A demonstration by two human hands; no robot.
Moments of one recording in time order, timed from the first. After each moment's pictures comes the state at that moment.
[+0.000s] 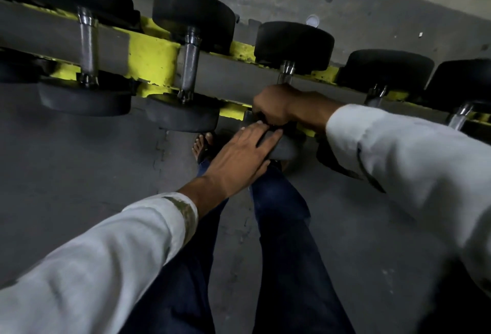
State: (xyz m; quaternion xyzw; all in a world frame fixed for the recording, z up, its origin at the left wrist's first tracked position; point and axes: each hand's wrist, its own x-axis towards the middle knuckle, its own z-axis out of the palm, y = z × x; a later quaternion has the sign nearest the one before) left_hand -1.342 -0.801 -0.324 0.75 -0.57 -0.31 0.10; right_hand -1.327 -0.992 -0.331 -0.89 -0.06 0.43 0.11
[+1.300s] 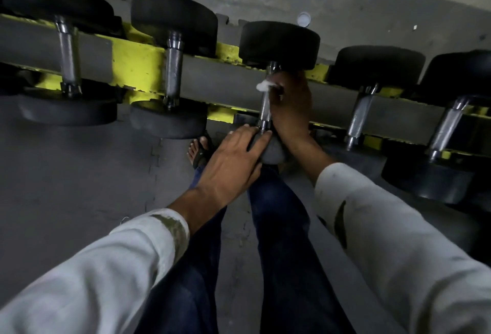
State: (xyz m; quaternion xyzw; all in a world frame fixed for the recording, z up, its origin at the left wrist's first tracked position) left_hand -1.353 -0.812 -0.318 0.79 -0.53 -0.31 0.09; right_hand -1.389 -0.987 -0.374 -0.83 0.42 -0.07 0.36
